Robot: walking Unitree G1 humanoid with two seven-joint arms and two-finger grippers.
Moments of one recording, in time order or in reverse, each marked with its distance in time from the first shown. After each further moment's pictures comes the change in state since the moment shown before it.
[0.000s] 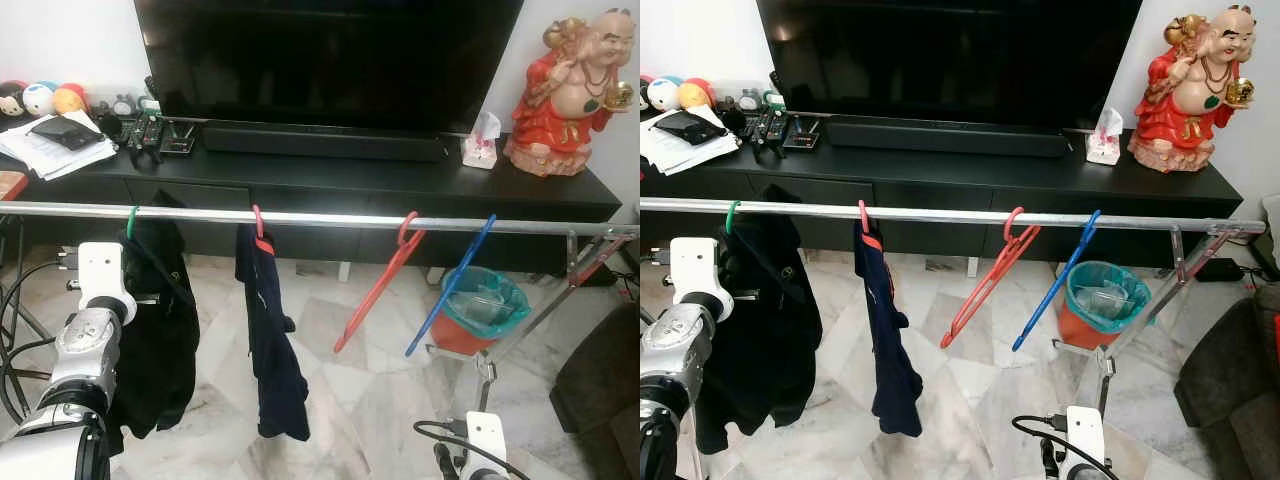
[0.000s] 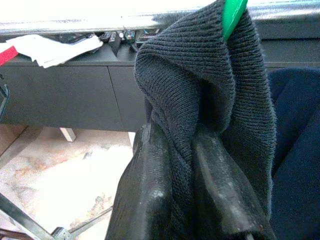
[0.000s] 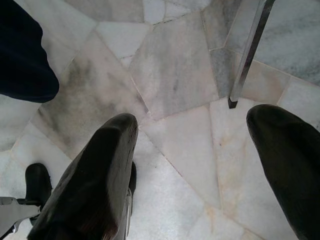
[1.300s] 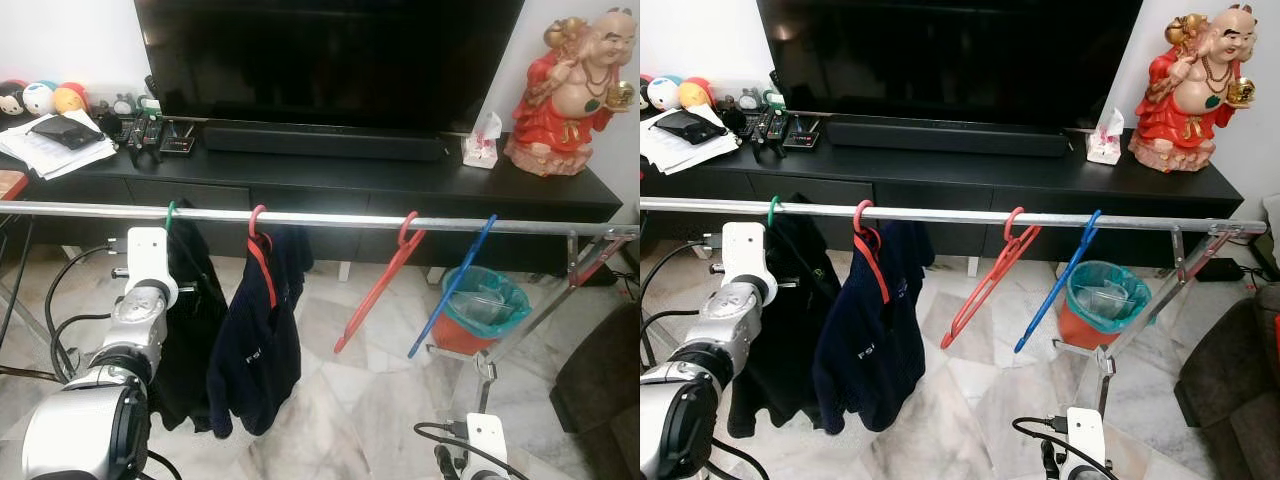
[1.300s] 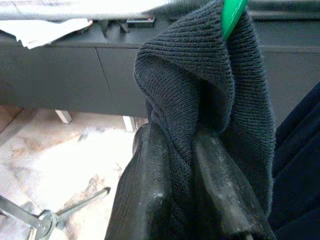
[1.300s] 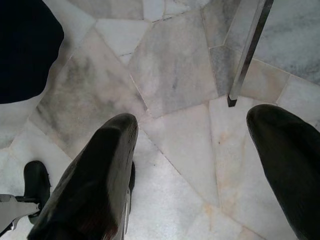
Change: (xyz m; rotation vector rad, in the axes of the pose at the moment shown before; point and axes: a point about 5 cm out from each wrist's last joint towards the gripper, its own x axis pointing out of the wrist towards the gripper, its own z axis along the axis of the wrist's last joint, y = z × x) left arm 0.022 -0.048 0.010 -0.014 0.093 0.020; right arm 0.000 -0.001 -0.002 -0.005 0.007 -0.001
